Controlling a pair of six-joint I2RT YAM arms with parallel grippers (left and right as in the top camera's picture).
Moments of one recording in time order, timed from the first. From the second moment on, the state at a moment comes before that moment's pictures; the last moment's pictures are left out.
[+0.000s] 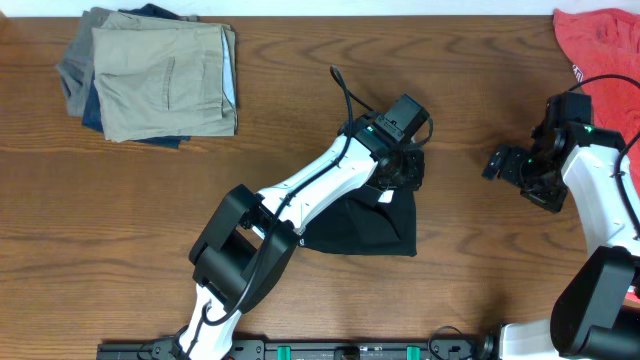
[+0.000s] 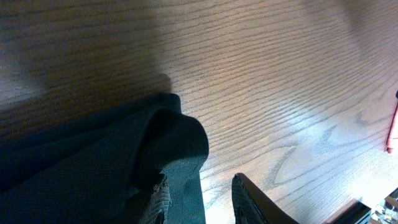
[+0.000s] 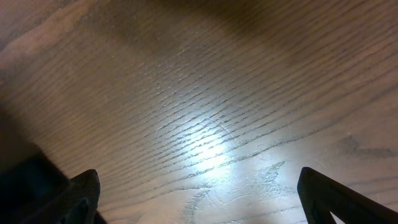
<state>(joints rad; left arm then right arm) -0.77 2.09 1.63 -0.71 0.33 -0.67 -0.21 1.63 1.16 -0.96 -0.06 0.33</state>
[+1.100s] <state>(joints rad) -0.56 1.83 1.59 -1.19 0.21 -0.50 -0.21 1.63 1.16 -0.96 -0.06 0.33</state>
